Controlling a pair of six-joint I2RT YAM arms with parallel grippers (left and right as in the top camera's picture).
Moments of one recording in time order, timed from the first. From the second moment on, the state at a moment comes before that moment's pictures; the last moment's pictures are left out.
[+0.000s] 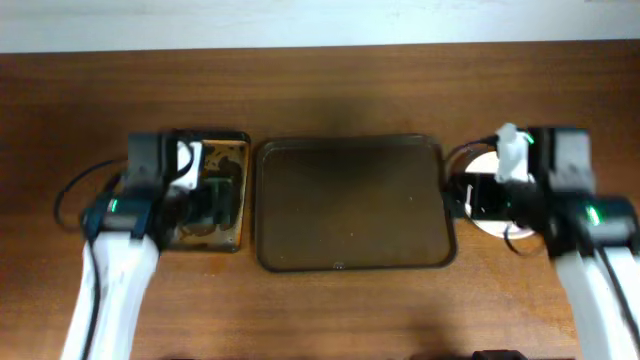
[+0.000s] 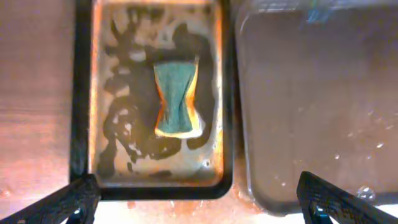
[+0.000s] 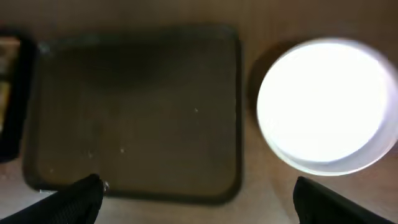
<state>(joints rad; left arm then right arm) -0.04 1.24 1.10 -0.92 0.05 -0.01 -0.01 1.11 1.22 -1.06 -0.17 0.08</state>
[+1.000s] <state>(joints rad) -0.04 0.63 0.83 -0.83 0.05 0.00 0.02 0.11 0.45 -0.43 -0.08 0.06</state>
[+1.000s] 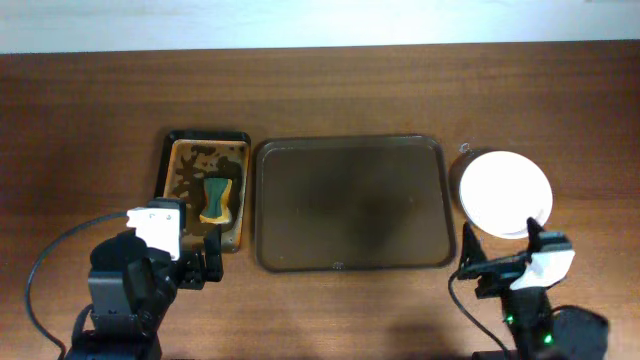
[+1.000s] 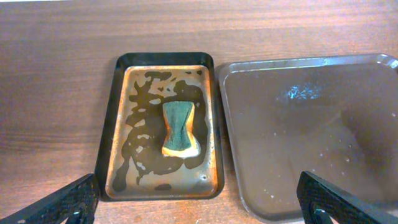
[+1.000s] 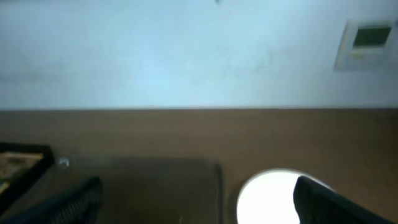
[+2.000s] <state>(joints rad) -0.04 0.63 0.83 -0.83 0.05 0.00 0.03 0.01 0.02 -0.08 -0.06 -0.05</state>
